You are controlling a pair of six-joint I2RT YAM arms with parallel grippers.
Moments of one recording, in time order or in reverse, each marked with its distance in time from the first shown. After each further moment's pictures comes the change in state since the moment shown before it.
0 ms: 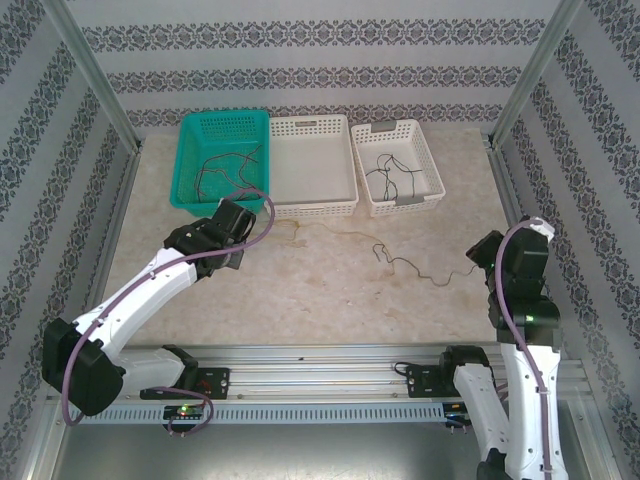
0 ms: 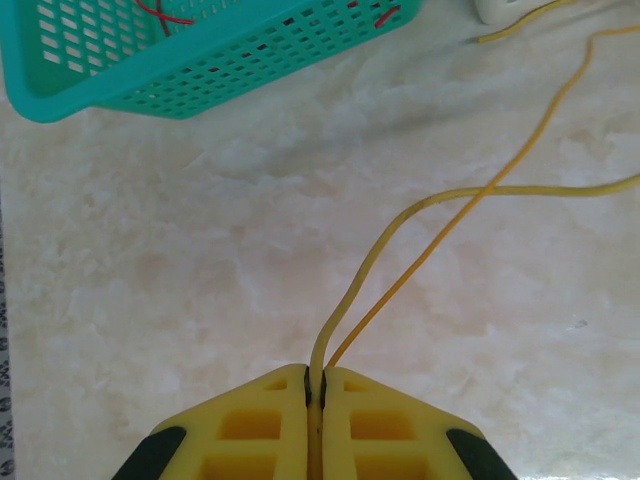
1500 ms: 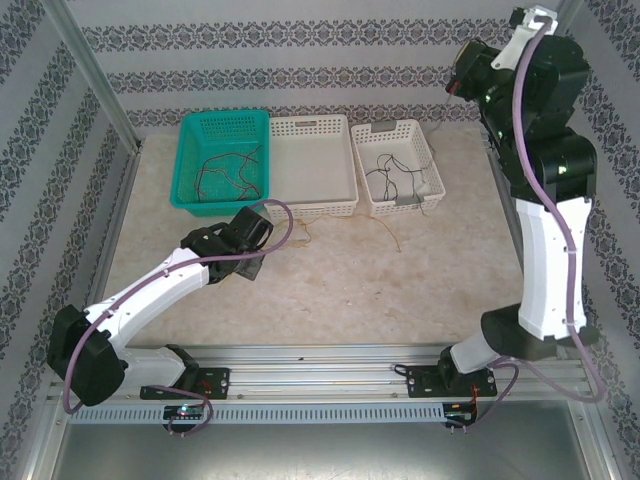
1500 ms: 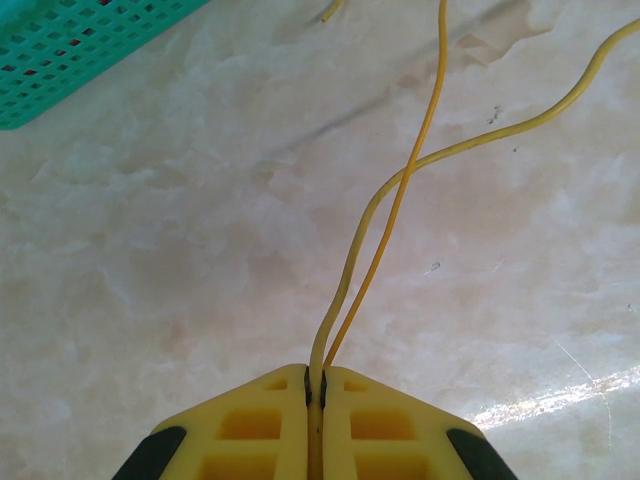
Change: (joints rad) left arm -0.110 0.055 0.000 0.003 0.132 0.012; right arm 0.323 0.964 1.496 -0.072 -0.004 -0.189
